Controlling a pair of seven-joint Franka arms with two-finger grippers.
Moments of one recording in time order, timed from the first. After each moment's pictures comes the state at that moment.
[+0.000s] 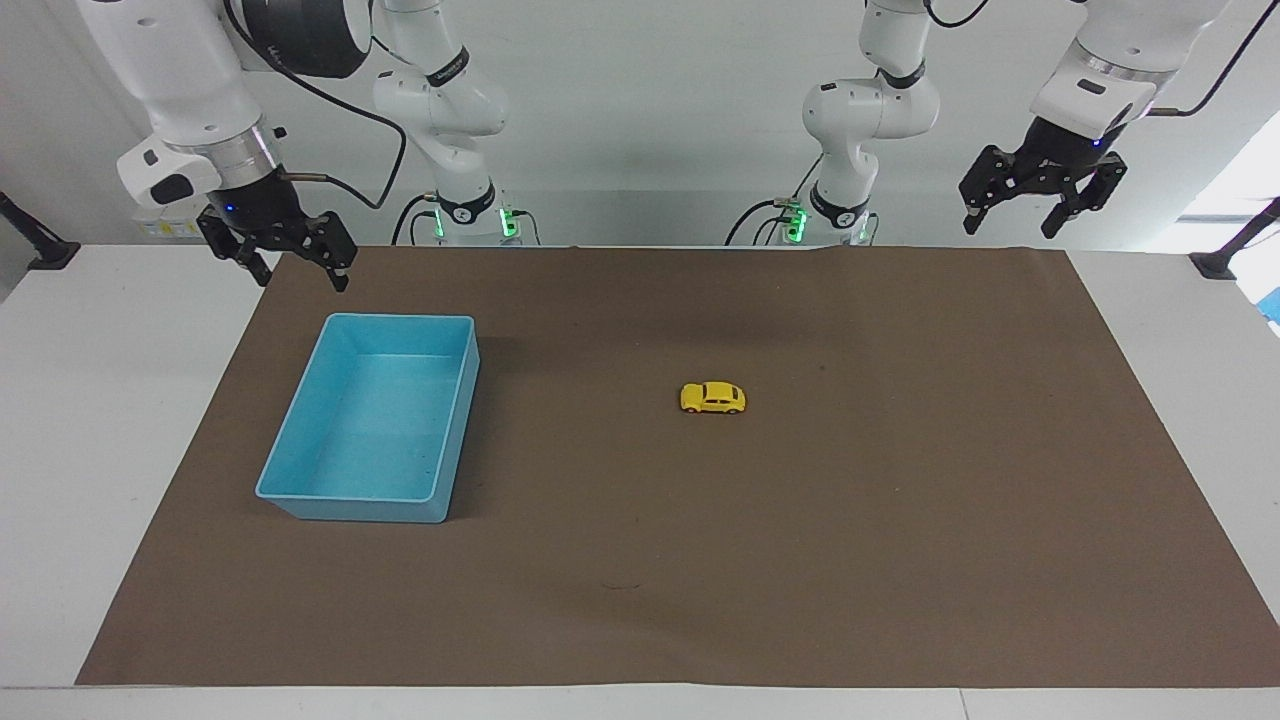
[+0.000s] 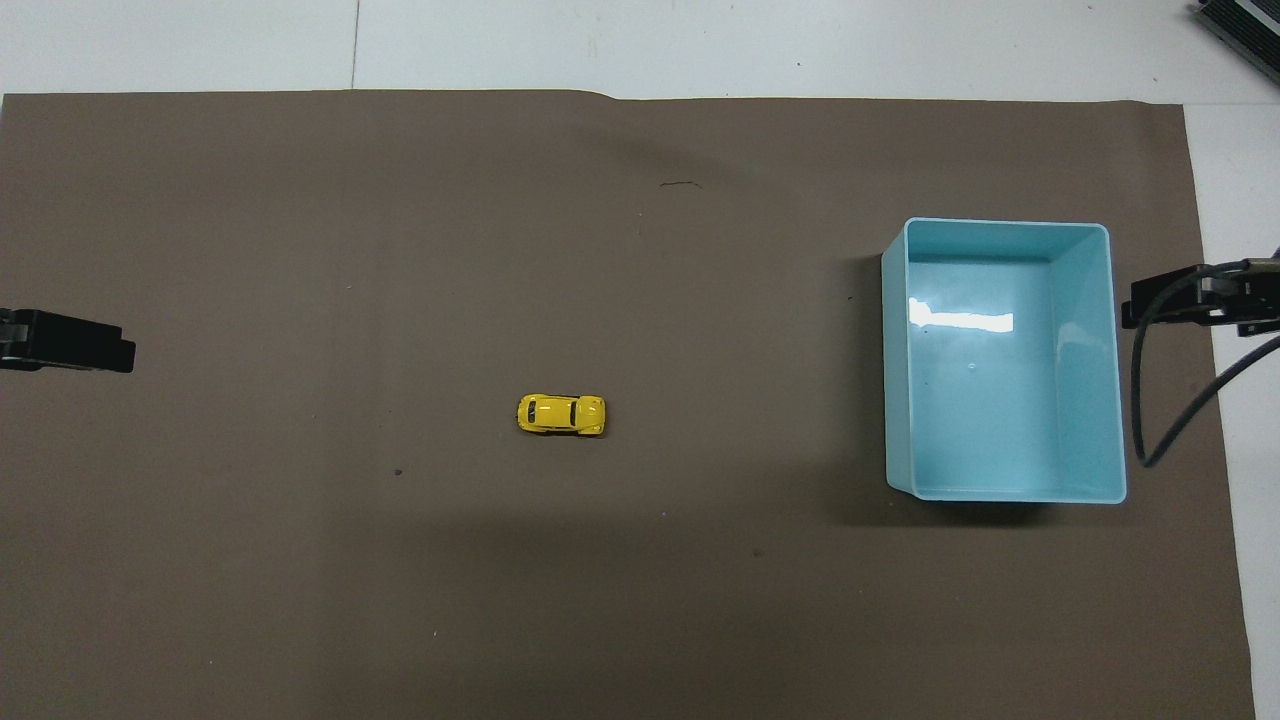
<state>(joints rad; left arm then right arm) -0.01 -0.09 -0.08 -1.54 -0.03 1.49 0.02 -0.15 0.00 0.10 -1.59 -0.02 1.62 0.04</state>
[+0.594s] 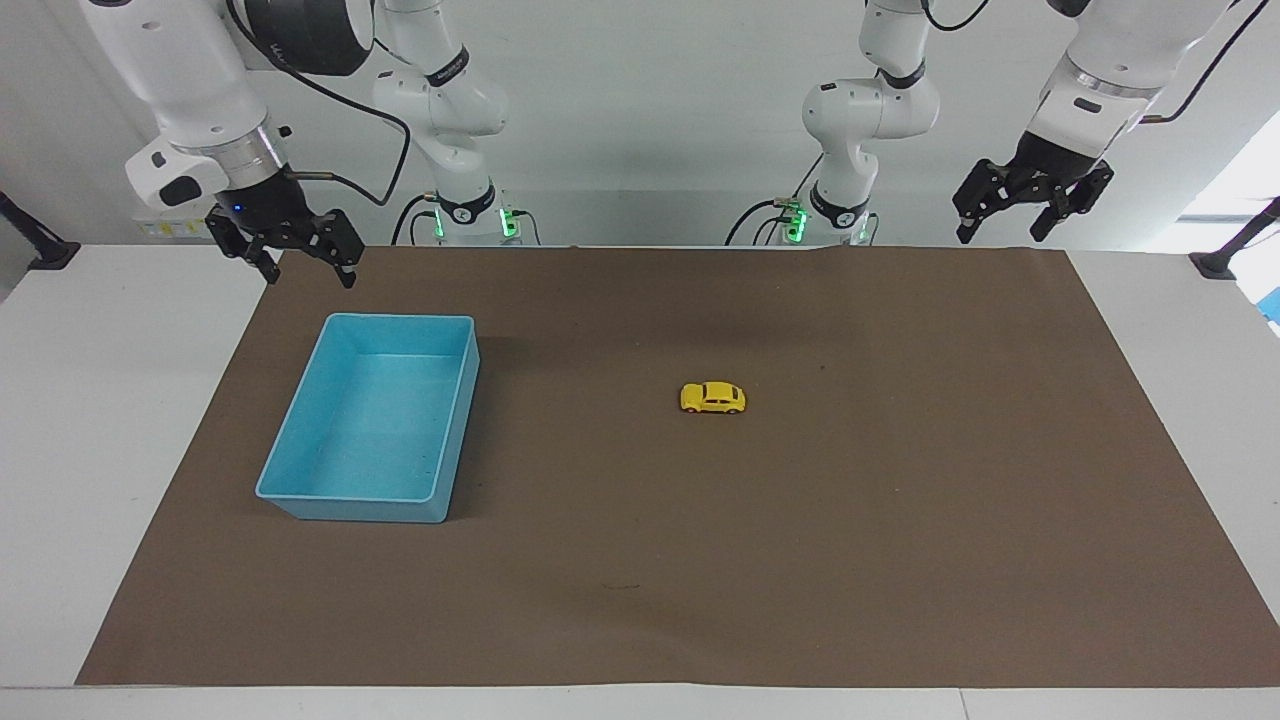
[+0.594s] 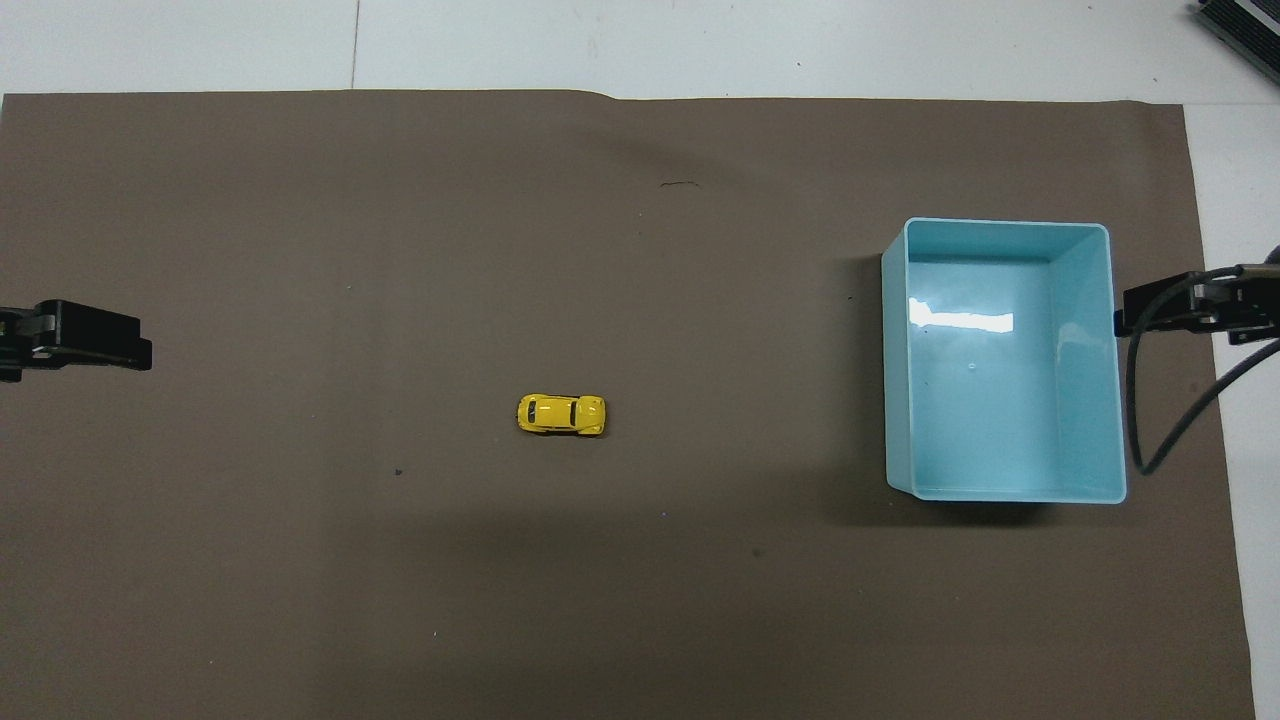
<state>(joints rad) -0.01 -0.08 -0.08 -1.56 -0.03 1.49 -0.15 -0.15 0.00 0.10 -1.59 -0.01 1.60 0.04</state>
